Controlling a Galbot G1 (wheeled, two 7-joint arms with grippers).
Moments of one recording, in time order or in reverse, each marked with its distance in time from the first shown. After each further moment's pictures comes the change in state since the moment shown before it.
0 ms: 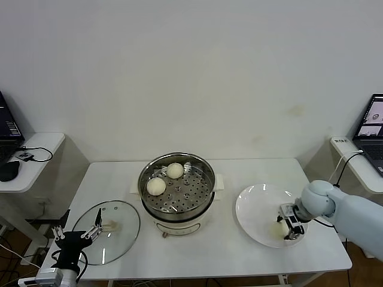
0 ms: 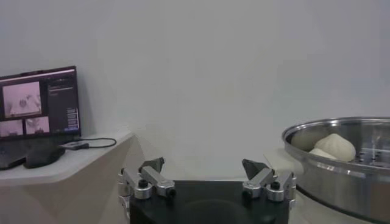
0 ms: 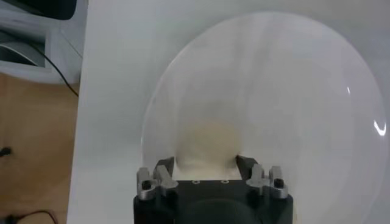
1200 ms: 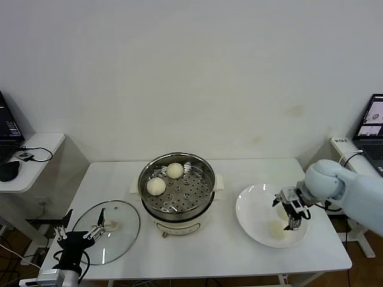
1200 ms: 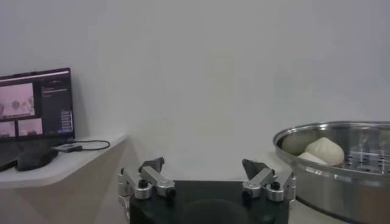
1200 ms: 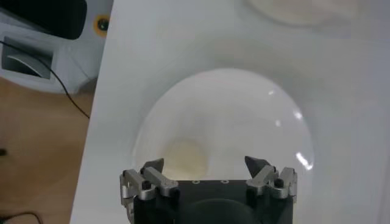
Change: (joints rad) left arm 0.011 0.002 0.005 -0.017 0.003 0.001 0.000; right arm 0.168 -0.067 -0.123 0.097 0.077 0.001 -0.021
